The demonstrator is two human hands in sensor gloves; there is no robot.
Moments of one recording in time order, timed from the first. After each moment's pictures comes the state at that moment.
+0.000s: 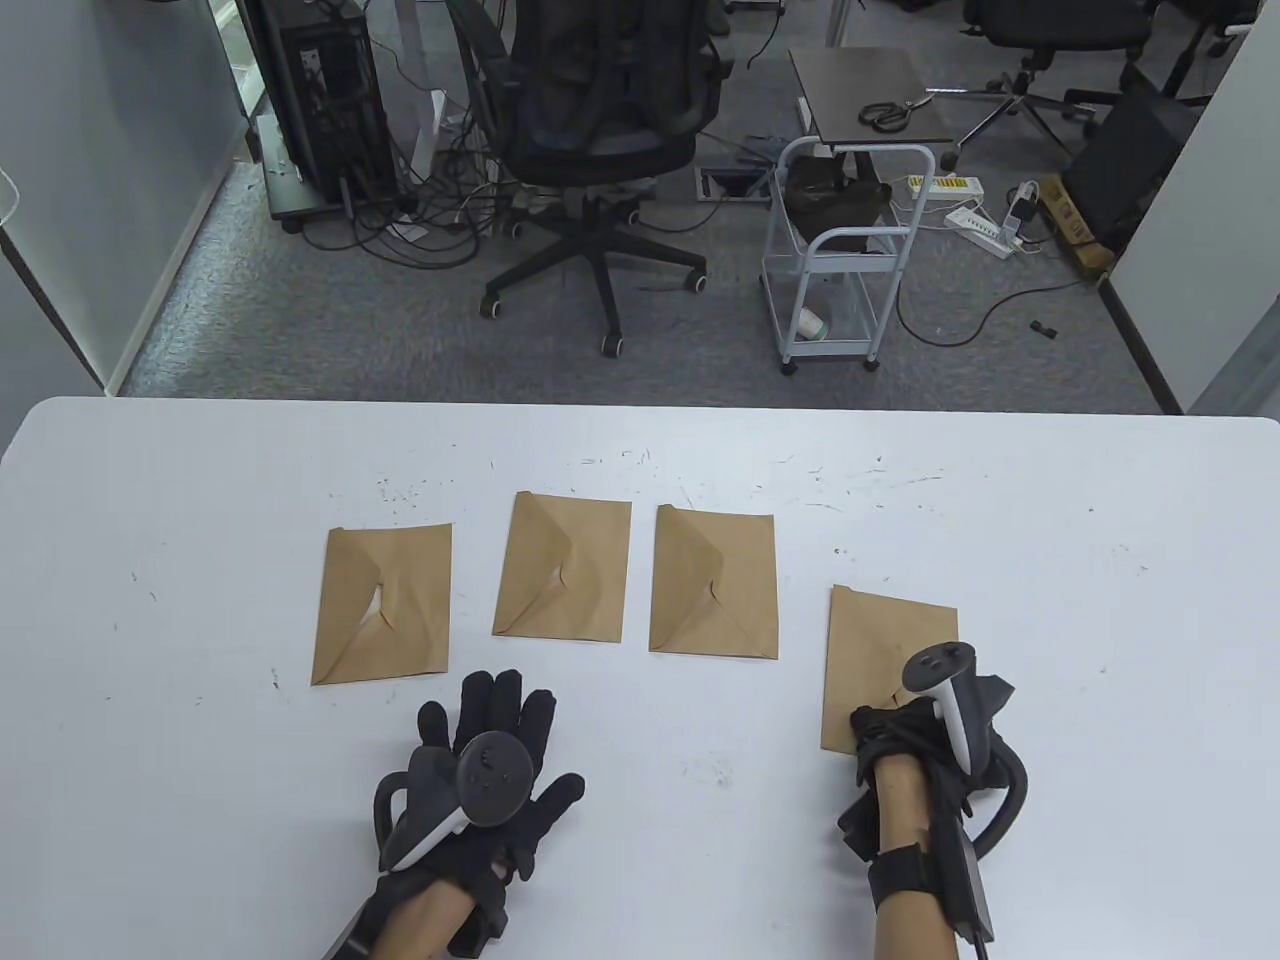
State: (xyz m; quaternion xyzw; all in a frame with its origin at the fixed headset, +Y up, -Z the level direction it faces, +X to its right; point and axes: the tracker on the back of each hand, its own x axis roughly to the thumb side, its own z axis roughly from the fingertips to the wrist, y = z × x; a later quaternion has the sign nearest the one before) left_hand -0.163 -0.757 -0.273 -0.07 -0.09 0.14 0.98; right_hand 0.257 -0.762 -0.339 -0.36 0.17 0.90 0.18
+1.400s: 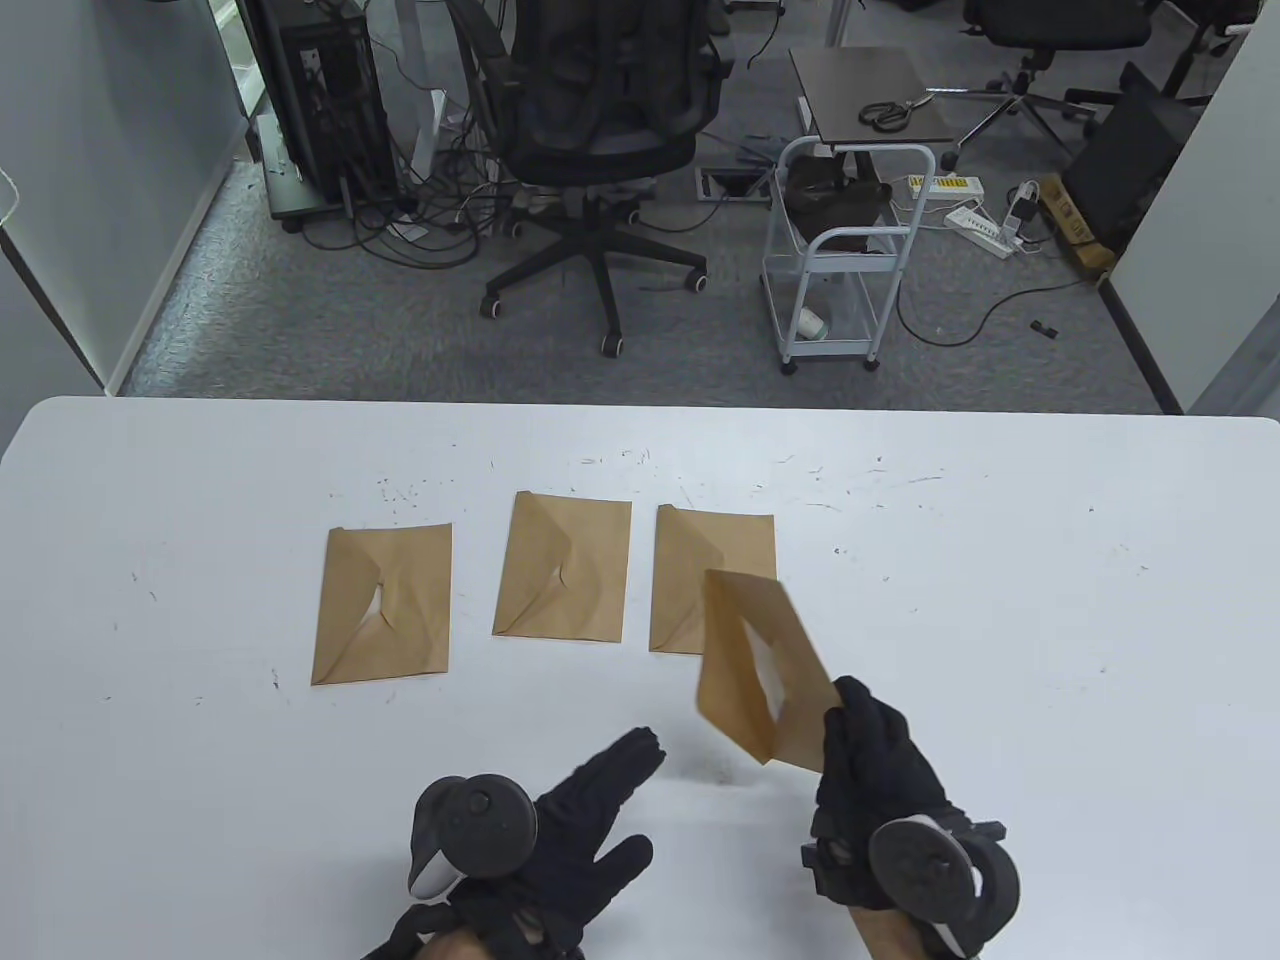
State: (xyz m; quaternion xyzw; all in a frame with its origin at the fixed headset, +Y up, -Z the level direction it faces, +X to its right) left_hand -0.104 -0.728 -0.231 -0.07 -0.34 0.54 0.77; right_hand 0.163 -0.679 -0.217 0.10 -0.36 0.90 0.22
